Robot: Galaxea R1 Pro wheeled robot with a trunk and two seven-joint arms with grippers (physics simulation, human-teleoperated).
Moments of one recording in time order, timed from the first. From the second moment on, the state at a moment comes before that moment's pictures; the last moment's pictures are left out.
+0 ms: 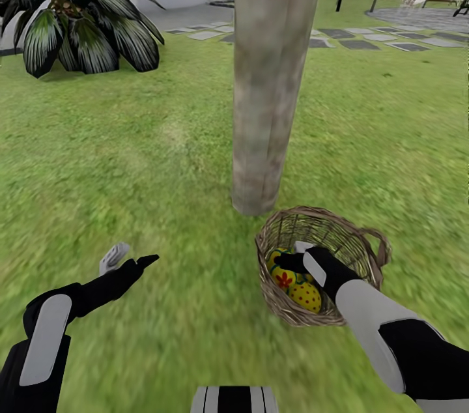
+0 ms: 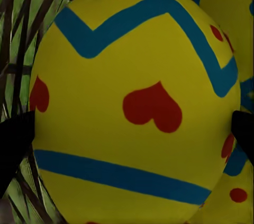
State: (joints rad) left arm -0.35 0.03 0.30 -1.61 0.93 1.00 0.18; right arm -1.00 0.01 0.17 -0.31 -0.39 0.51 -0.01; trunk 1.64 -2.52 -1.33
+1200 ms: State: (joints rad) left arm -0.35 0.03 0.29 -1.57 0.93 0.99 0.18; right arm -0.89 -0.11 0.16 -0.99 -0.40 0.78 -0.02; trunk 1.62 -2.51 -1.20
